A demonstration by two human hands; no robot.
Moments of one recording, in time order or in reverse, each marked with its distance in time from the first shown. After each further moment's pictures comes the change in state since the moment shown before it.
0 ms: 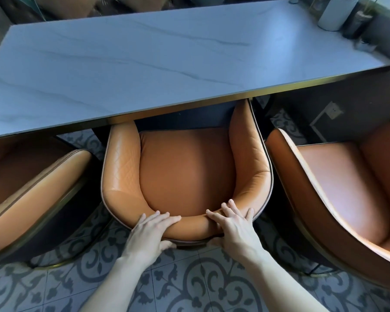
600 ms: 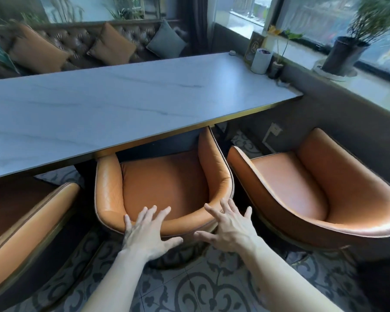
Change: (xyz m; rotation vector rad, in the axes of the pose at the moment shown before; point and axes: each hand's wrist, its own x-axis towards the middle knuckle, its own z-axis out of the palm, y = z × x) left_hand -0.030 0.037 -0.062 0.117 -0.017 -0.111; right_hand -0.059 -0.030 -0.060 -0.069 -0.015 0.189
